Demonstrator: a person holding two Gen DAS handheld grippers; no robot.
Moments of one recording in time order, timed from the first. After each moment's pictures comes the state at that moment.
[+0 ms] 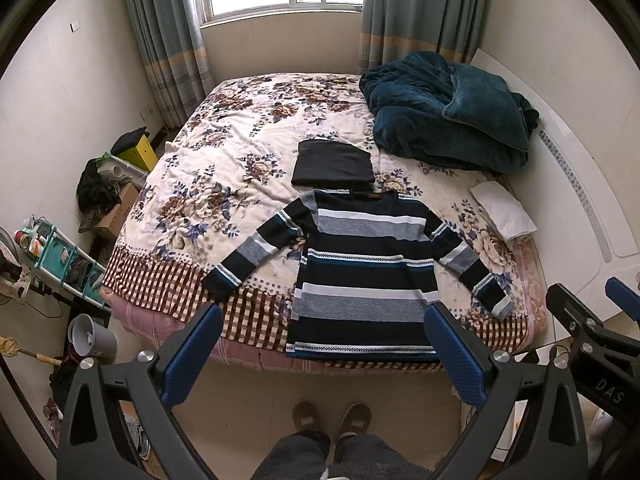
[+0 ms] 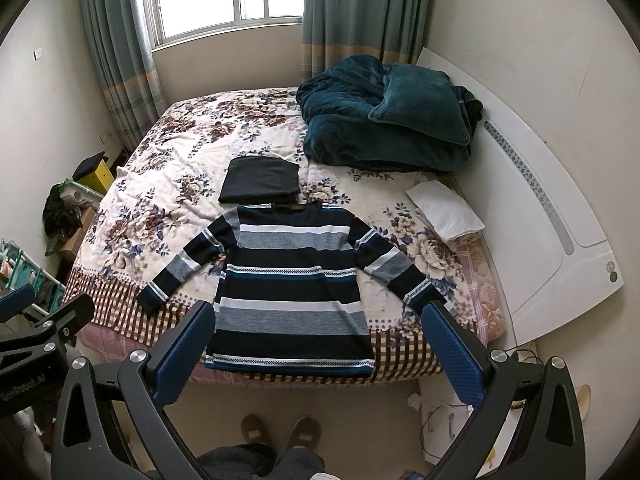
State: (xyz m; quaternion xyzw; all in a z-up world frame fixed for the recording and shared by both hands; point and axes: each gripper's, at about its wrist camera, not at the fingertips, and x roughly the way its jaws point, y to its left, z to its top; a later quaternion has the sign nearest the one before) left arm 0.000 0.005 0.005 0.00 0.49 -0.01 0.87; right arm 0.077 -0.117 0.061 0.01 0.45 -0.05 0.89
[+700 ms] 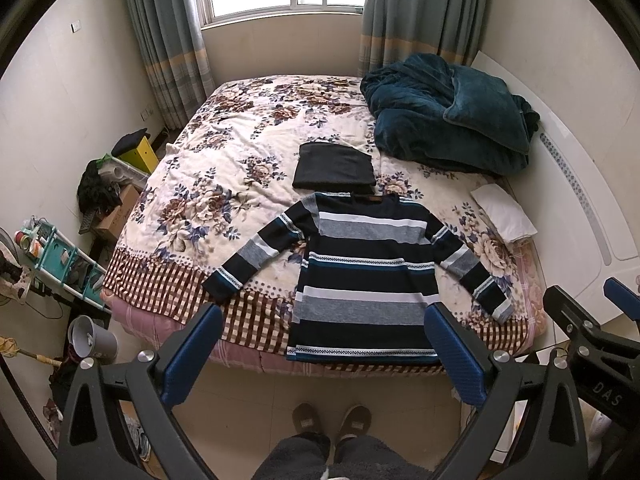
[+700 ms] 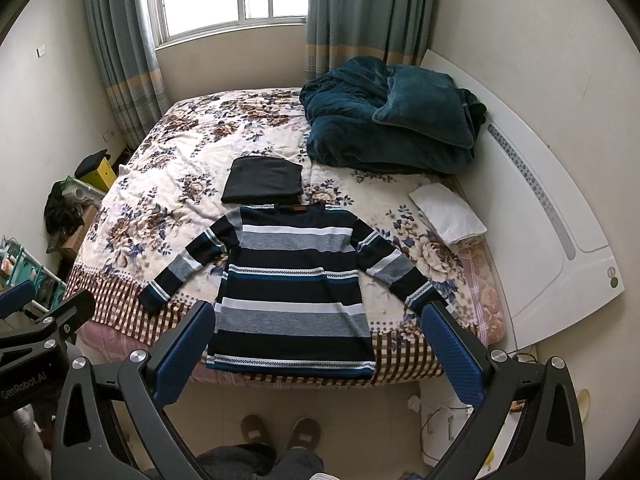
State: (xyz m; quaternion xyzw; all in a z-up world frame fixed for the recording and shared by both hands) left arm 0.006 0.013 0.001 0.00 0.49 0.00 0.87; right arm 0.078 -0.116 0.061 0.02 0.45 -0.05 0.89
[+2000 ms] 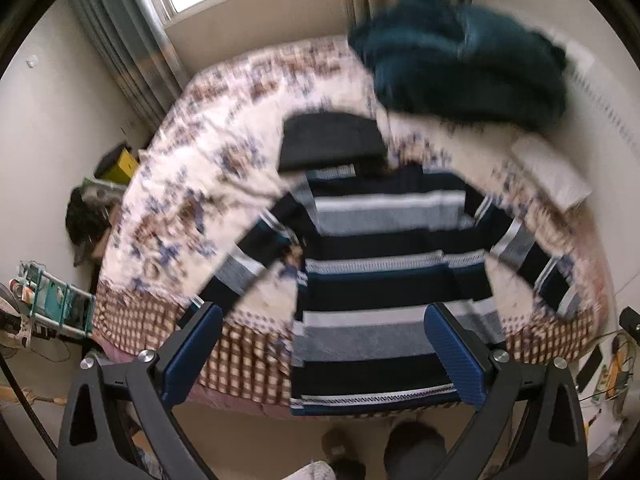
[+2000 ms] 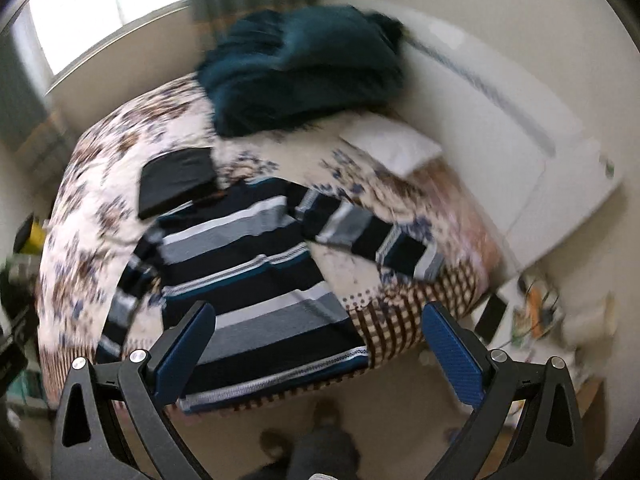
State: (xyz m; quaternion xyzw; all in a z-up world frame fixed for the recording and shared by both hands) left arm 0.152 -0.055 -0.201 0.09 0.52 0.01 0.85; right arm 0.148 -0.234 -0.135 0.18 0.49 -0.22 0.82
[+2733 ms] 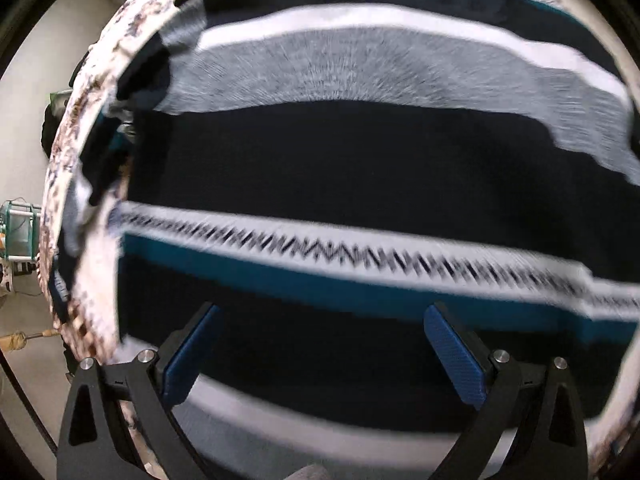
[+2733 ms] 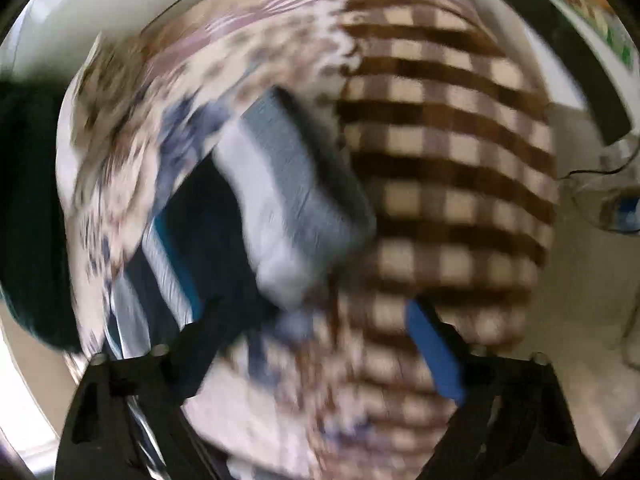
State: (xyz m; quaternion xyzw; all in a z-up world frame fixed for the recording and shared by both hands) left arm 0.327 -0.130 -0.559 0.07 0.69 0.12 0.72; right arm 0.170 -0.557 -0.627 0.64 0.36 -0.41 0.54
